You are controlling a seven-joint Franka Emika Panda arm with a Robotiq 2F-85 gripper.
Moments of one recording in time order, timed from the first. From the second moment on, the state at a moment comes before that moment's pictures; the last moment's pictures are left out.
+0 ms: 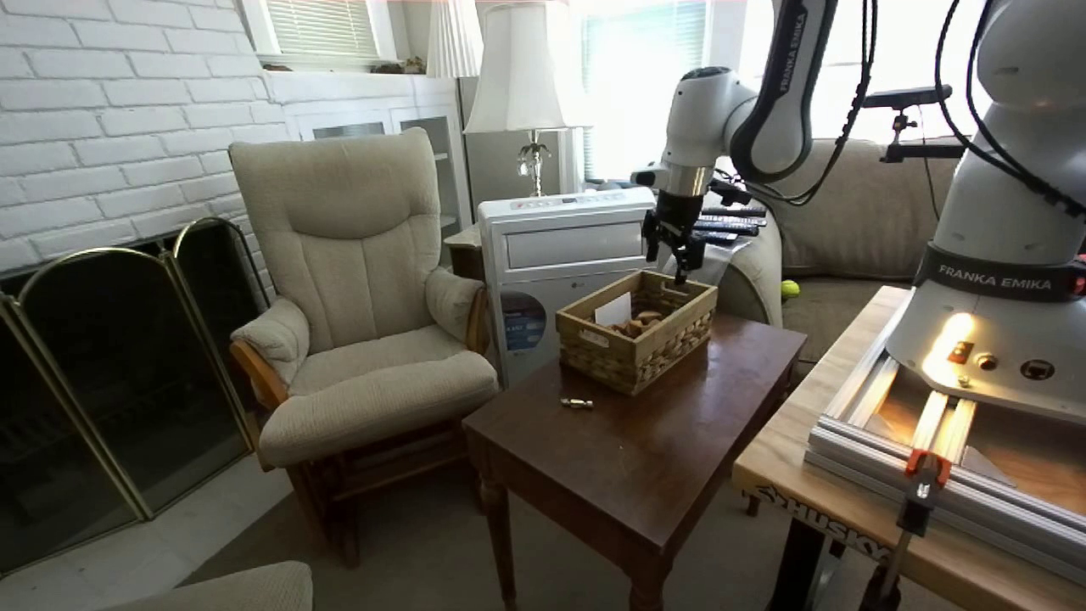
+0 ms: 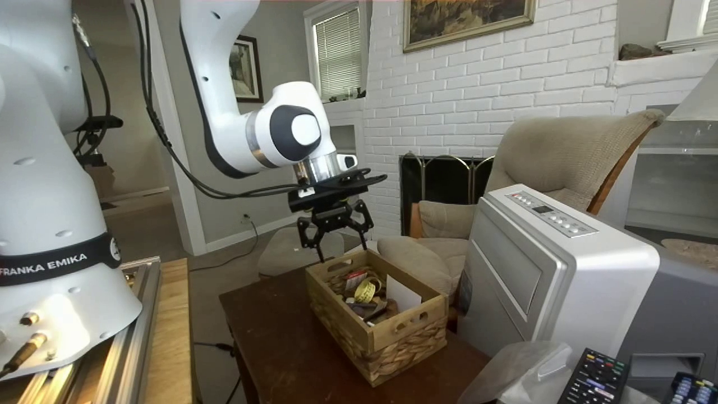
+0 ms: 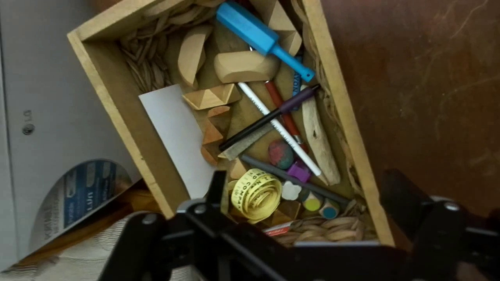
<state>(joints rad) -0.10 0.24 -0.12 -2.69 -0.85 3.15 -0.54</state>
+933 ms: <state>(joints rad) -0.16 0.17 0.17 -2.38 -0.07 2.91 -0.39</state>
